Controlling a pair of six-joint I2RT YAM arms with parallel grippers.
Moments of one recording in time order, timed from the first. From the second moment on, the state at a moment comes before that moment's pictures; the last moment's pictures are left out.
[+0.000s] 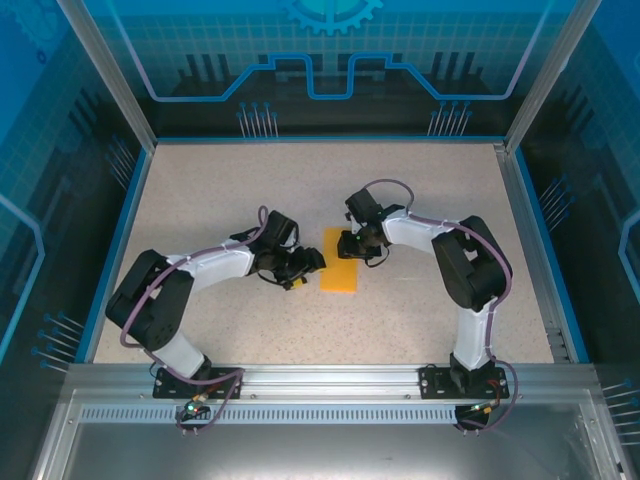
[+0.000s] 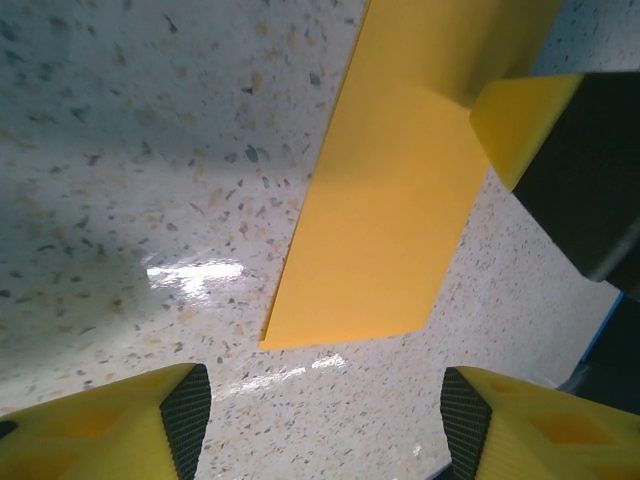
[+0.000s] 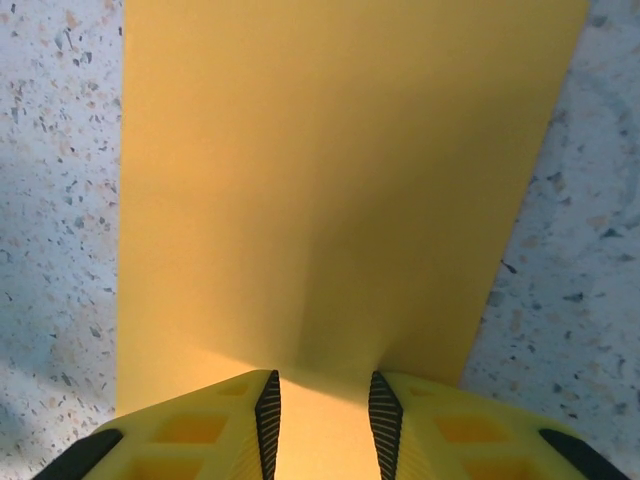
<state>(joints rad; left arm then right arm) -0.51 1.62 0.86 -0.30 0.47 -1.01 0.54 1.94 1.23 -0.51 -0.19 0.51</state>
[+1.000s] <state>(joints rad) -0.57 1.77 0.94 -0.27 0.53 -1.04 0.48 1.94 1.18 -0.43 -0.33 0.58</state>
